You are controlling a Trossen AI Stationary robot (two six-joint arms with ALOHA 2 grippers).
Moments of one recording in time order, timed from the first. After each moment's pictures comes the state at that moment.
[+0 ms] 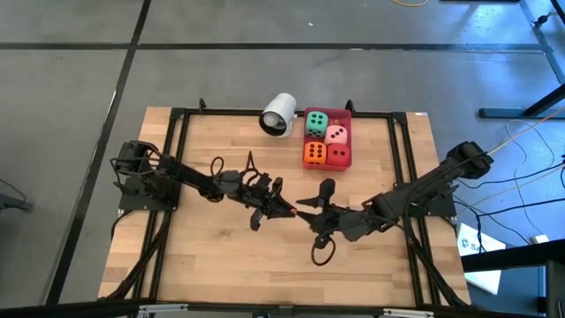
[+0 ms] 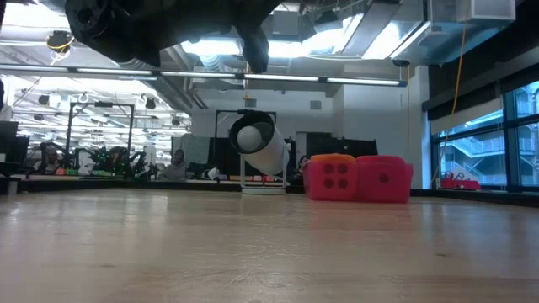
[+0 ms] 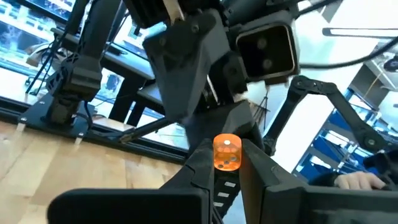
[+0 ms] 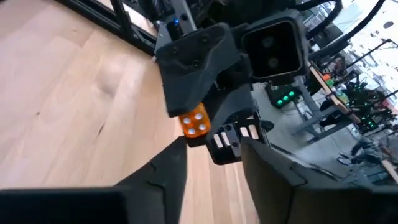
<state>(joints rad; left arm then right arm) -0.13 1.65 0.72 1.17 0.22 -0.53 0.53 1.50 1.05 0.01 0.77 -0.35</state>
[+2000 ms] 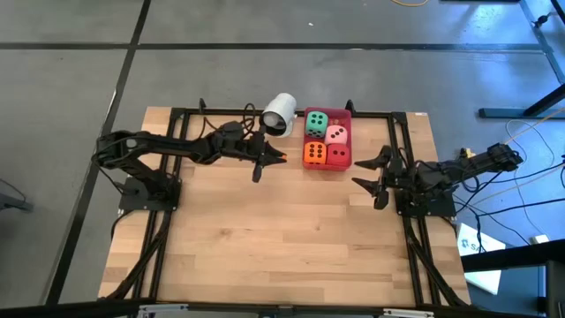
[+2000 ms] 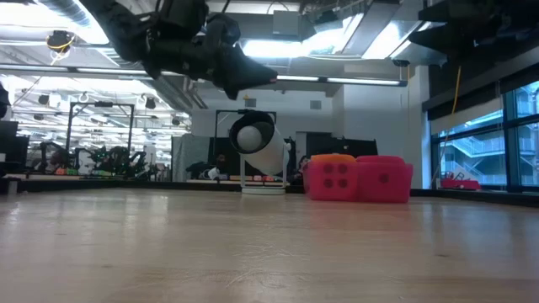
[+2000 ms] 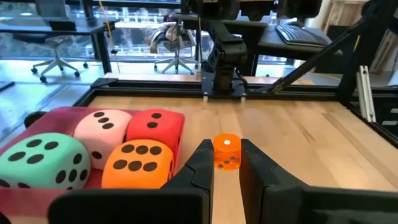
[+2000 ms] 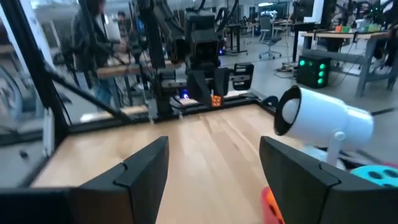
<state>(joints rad) 0.36 1.43 0.72 0.60 0.36 0.04 0.37 0.42 0.34 0.03 0.56 0.13</state>
